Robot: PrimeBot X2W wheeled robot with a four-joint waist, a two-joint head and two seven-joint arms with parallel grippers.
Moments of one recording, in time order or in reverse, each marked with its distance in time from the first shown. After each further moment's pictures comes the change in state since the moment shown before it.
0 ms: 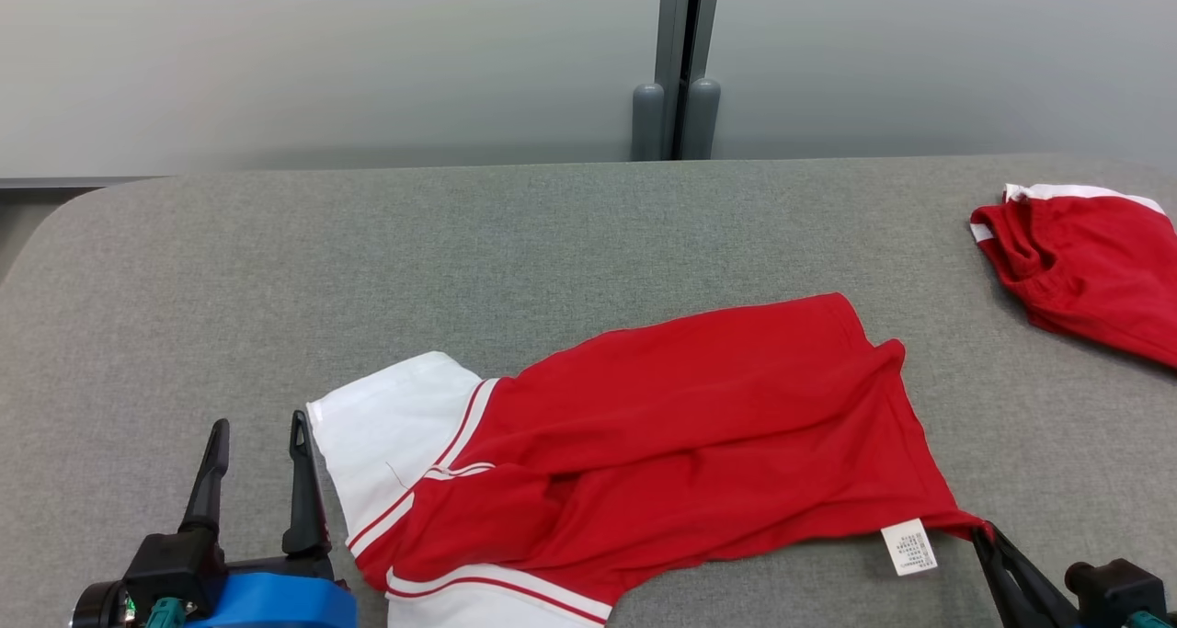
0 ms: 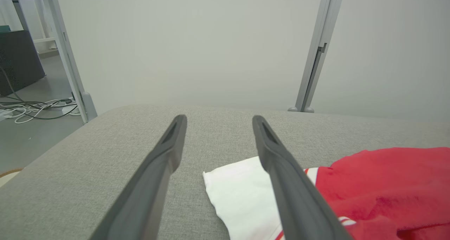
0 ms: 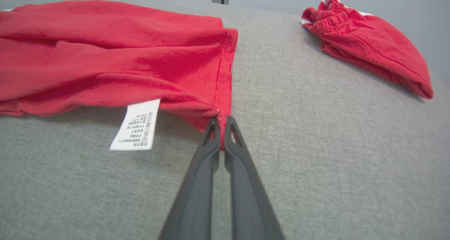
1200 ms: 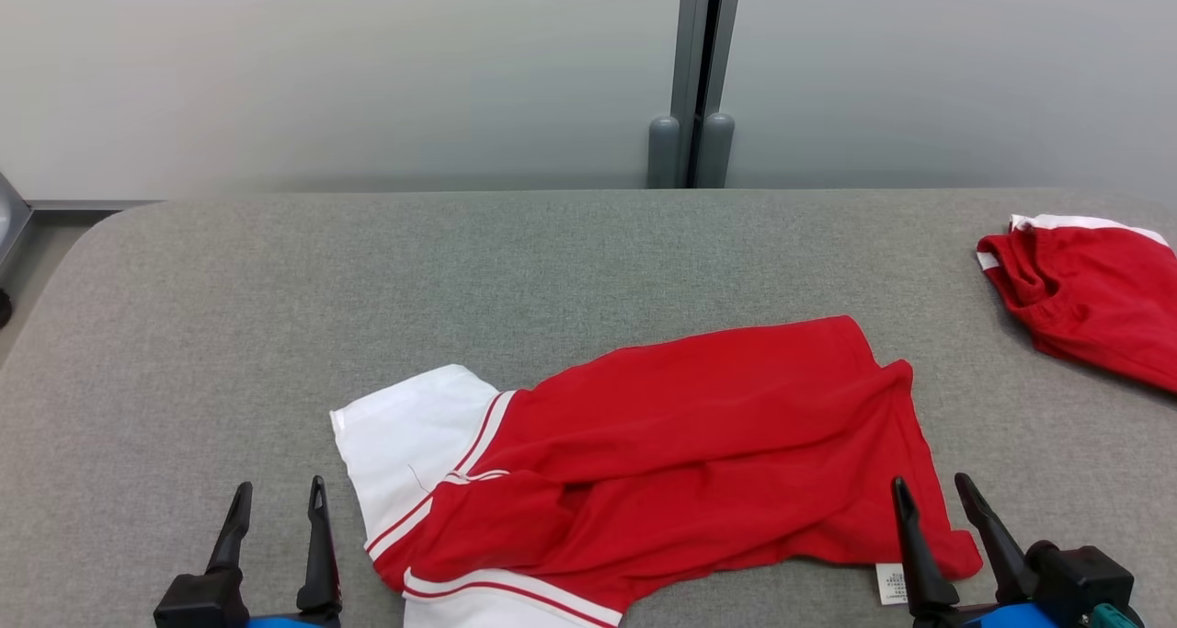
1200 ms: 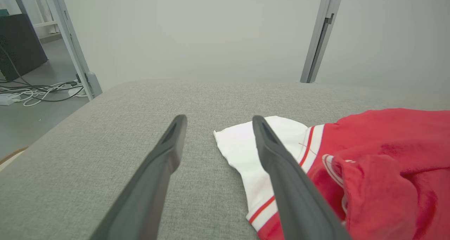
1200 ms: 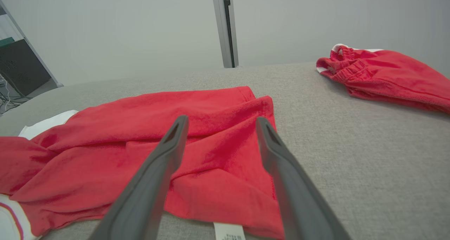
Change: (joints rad) left arm 0.040 0.001 0.009 0.096 0.036 -0.036 0.000; right arm -0.012 0.229 -0.079 -0.112 0.013 0.000 -0.023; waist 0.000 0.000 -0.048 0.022
